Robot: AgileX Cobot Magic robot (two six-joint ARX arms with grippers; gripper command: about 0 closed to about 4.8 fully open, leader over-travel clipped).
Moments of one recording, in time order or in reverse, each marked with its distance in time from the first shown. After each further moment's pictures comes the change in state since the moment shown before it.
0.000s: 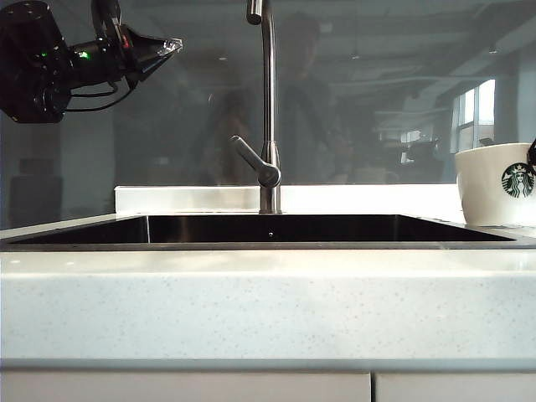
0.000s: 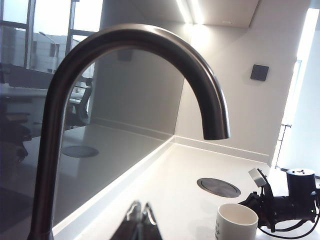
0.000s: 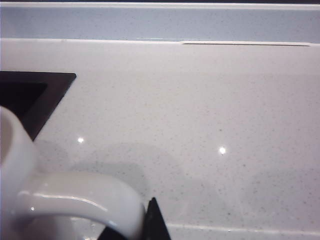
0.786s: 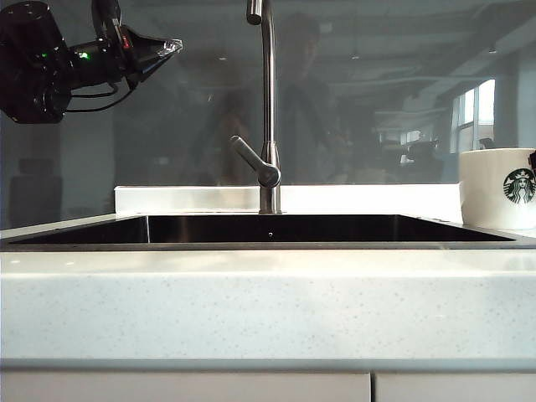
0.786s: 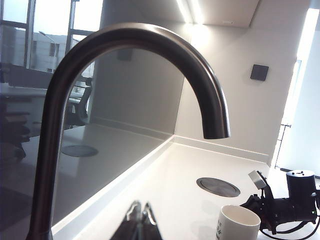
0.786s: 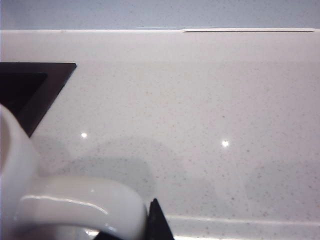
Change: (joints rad) left arm 0.000 0.000 -0.002 0.000 0.000 0.002; right arm 0.000 -0.001 -0.014 -0.016 -0.004 0.007
